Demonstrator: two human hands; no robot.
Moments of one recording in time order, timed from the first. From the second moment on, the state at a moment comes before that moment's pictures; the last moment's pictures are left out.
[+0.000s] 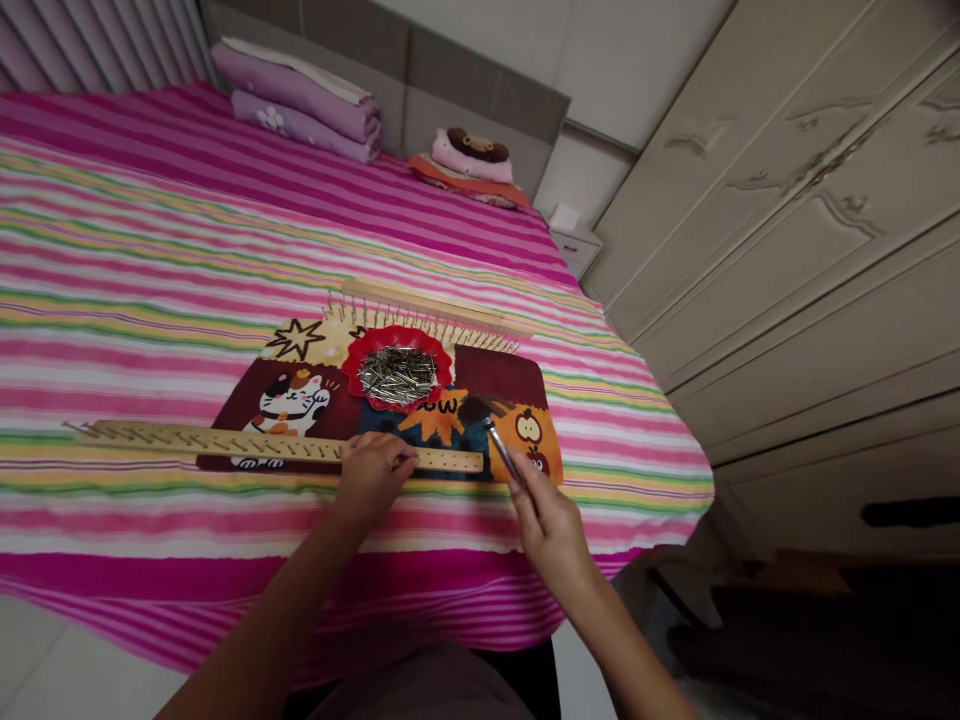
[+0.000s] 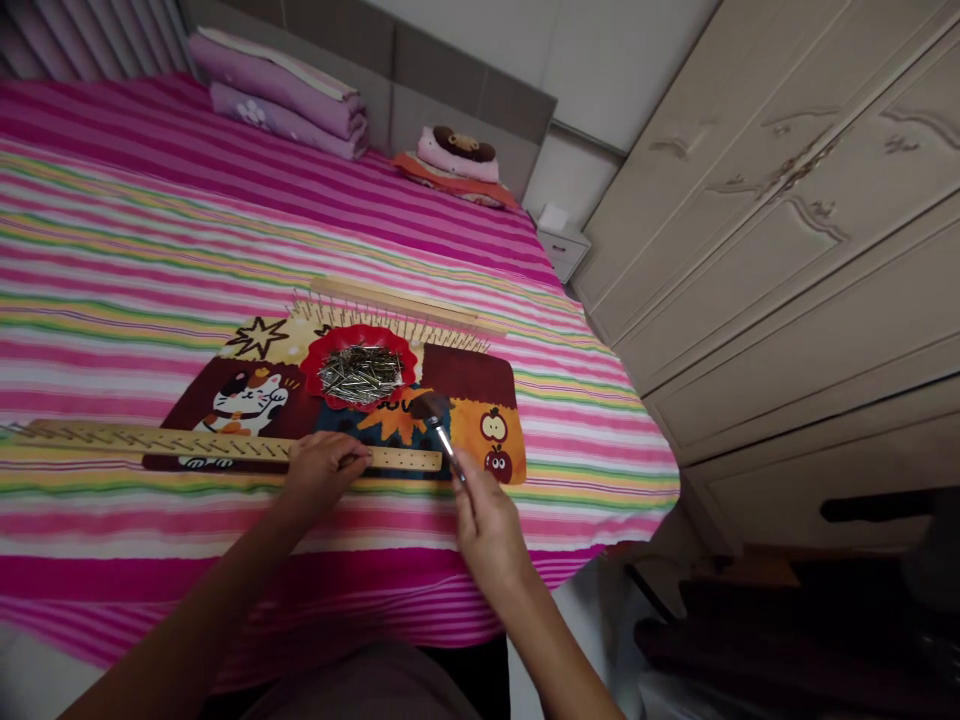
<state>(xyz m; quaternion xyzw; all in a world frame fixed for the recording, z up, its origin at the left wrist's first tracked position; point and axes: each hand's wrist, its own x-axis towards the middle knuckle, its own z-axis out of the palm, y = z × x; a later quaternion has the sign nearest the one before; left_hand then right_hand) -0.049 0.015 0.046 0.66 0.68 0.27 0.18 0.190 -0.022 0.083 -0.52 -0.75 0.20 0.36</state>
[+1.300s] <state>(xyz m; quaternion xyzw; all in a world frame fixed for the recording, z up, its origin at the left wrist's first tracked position) -0.087 0.118 0.094 0.73 0.68 -0.02 0.04 0.247 0.046 0.011 -0.57 -0.22 0.53 0.59</state>
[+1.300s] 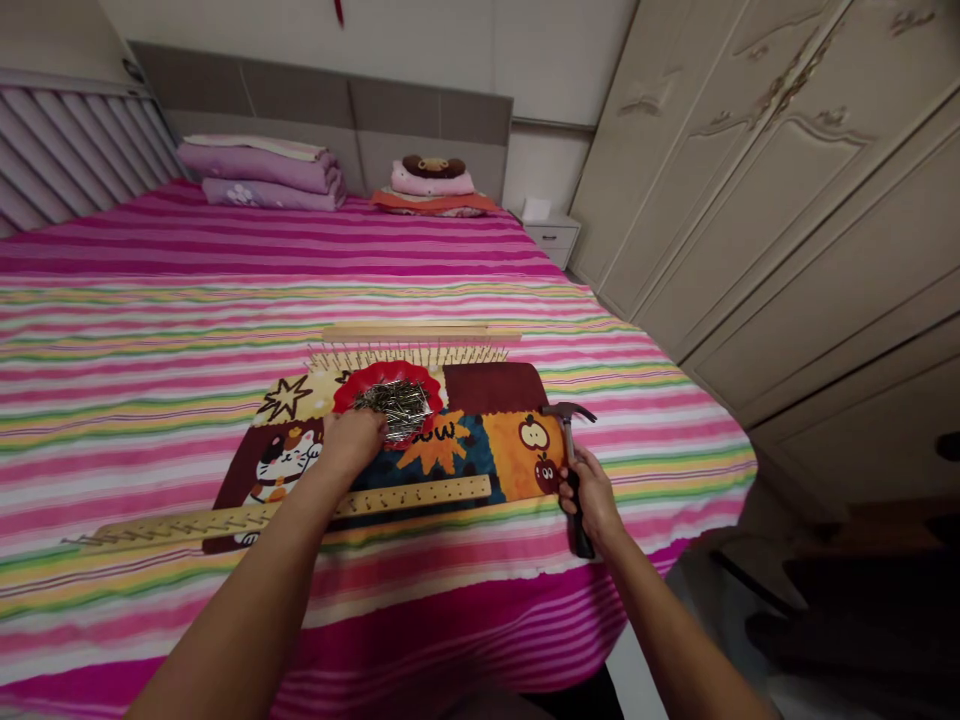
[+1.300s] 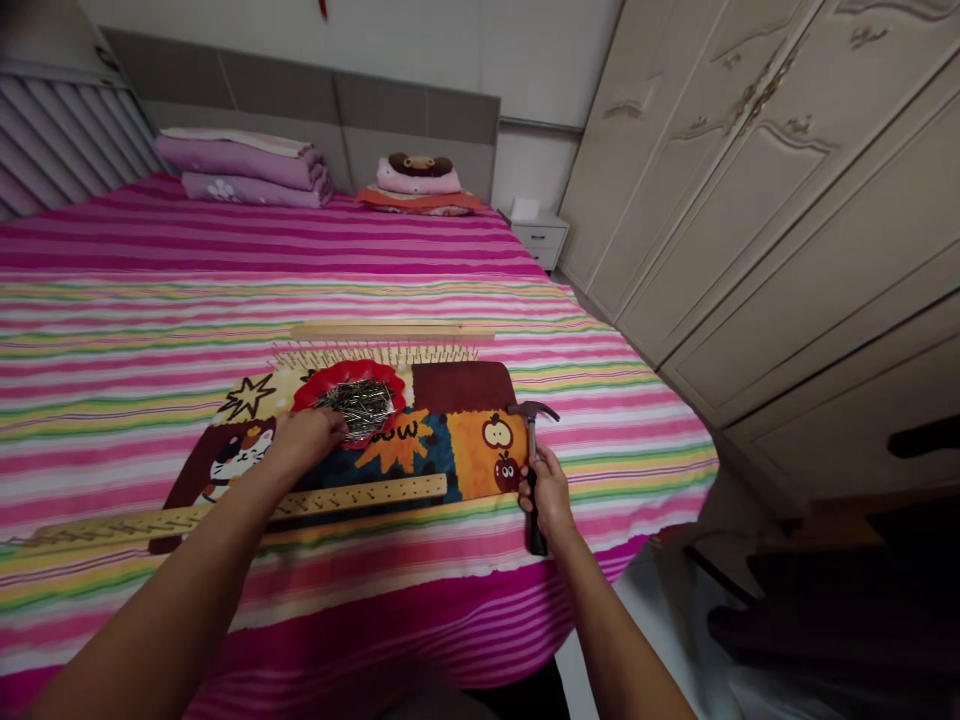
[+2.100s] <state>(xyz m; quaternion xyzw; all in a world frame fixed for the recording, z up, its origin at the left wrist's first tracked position) -0.088 0.056 0.123 0.48 0.59 0.44 0.48 0.245 0.046 0.013 -0.56 -0.22 0.52 0.60</state>
